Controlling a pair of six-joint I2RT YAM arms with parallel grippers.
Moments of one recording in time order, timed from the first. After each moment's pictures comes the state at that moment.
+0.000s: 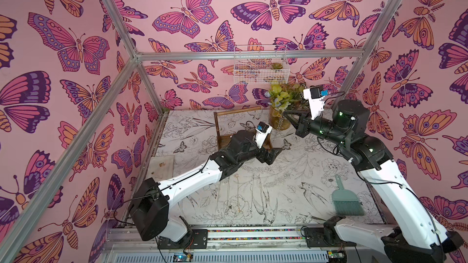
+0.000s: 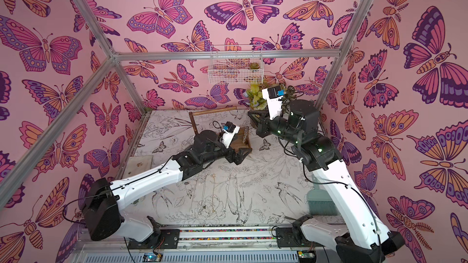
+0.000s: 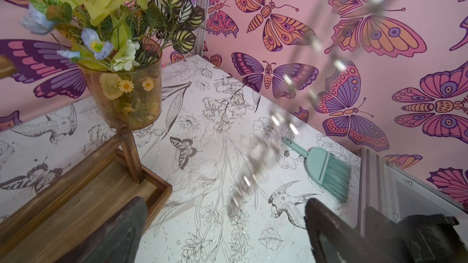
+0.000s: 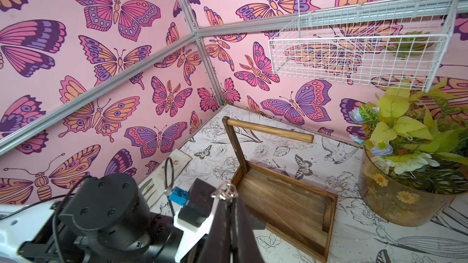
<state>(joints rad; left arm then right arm) -0.84 1.49 1.12 0.10 0.18 -0.15 0.47 1.15 1.49 -0.52 -0.35 0.26</state>
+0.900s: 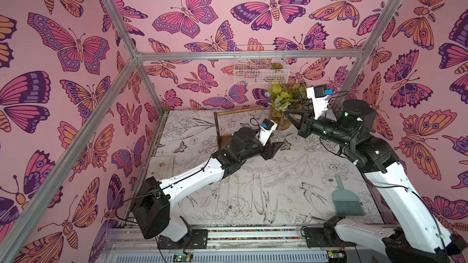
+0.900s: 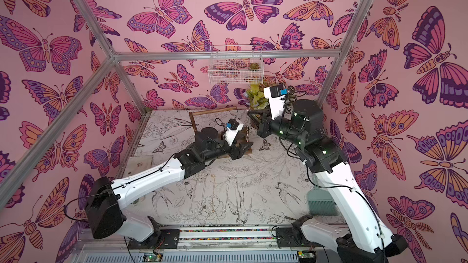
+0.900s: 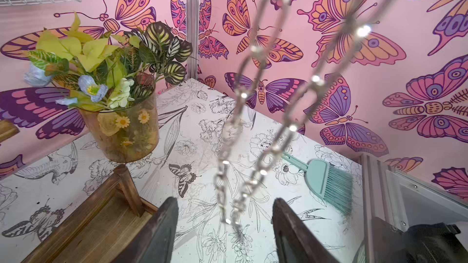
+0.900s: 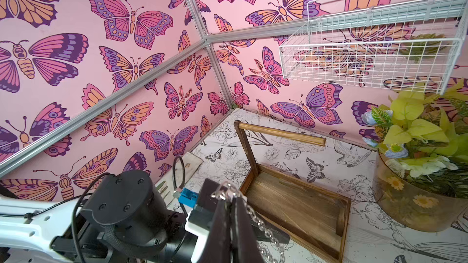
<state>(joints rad) -0.86 1.49 1.17 0.13 0.17 -0.09 0.48 1.14 1.53 -0.54 -0.37 0.29</state>
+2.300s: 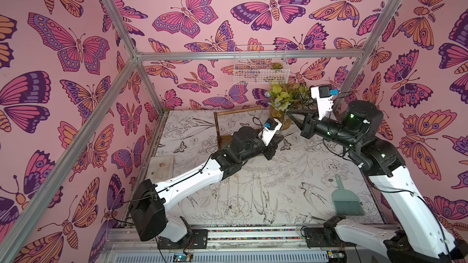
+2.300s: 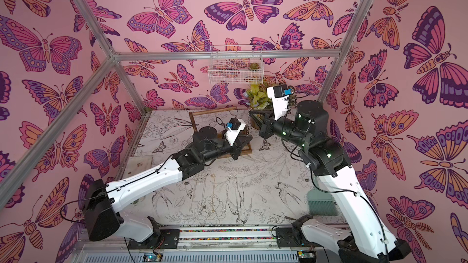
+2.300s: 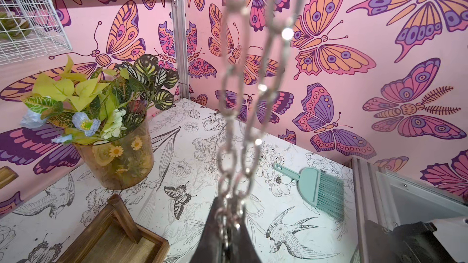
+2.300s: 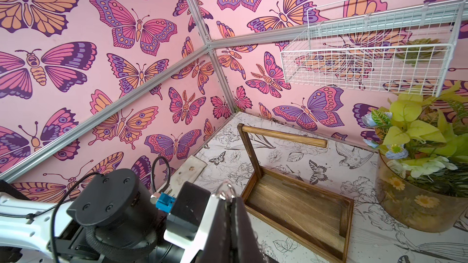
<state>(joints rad) -0.90 1.47 1.21 0.13 0.19 -0.03 0.48 1.12 1.54 -0.55 -0.37 0.31</state>
